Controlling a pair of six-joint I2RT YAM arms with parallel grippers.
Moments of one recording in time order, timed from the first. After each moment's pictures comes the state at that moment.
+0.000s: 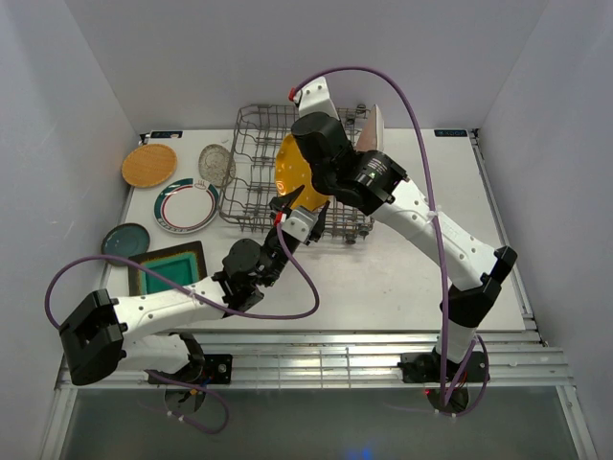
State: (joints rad) left arm -1.05 1.21 0.69 0.89 -0.42 0.41; right arm 0.99 1.76 2.13 -0.77 0.90 -0.03
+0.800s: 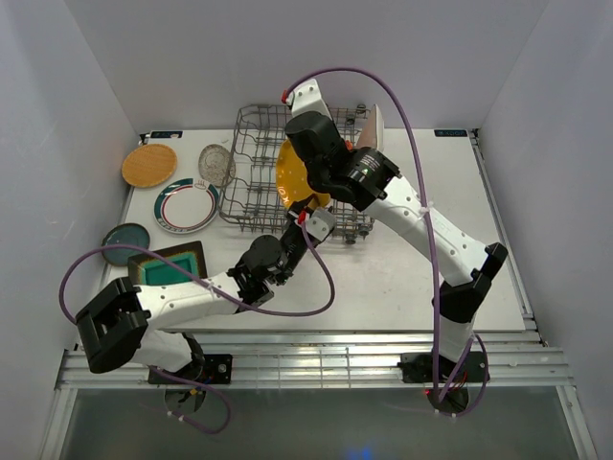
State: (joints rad) left arm -1.05 1.33 0.71 0.85 -0.43 0.43; right arm 0.99 1.81 2.19 -0.83 0.86 -0.03
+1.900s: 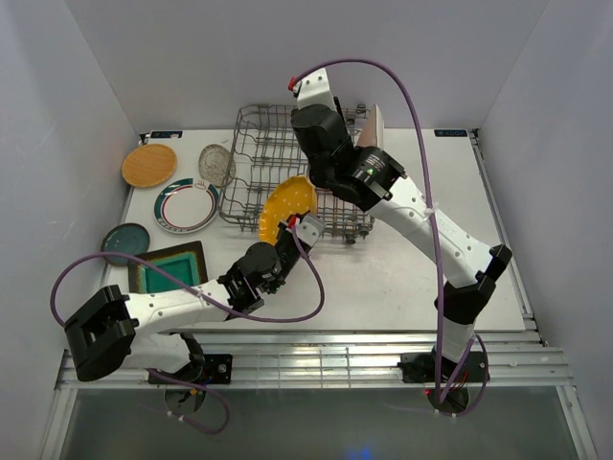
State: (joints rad) left arm -1.05 1.25 0.64 0.74 -0.45 0.33; right arm 0.98 1.80 2.19 -0.72 0.87 -0.02
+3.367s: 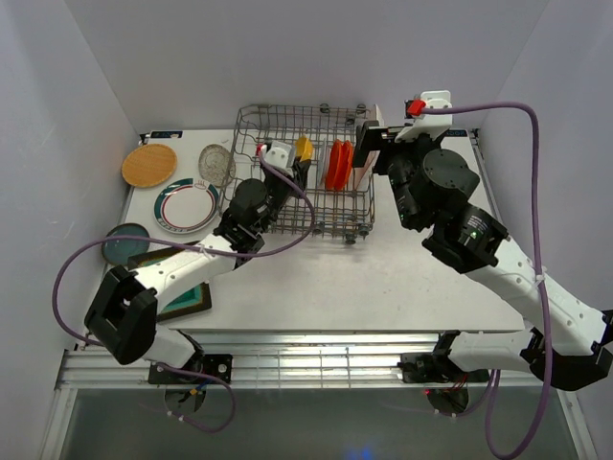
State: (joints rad) left arm -0.72 1.41 0.94 0.66 -0.22 -0.01; right arm 0.98 1.18 1.56 -0.20 0.81 -0.04
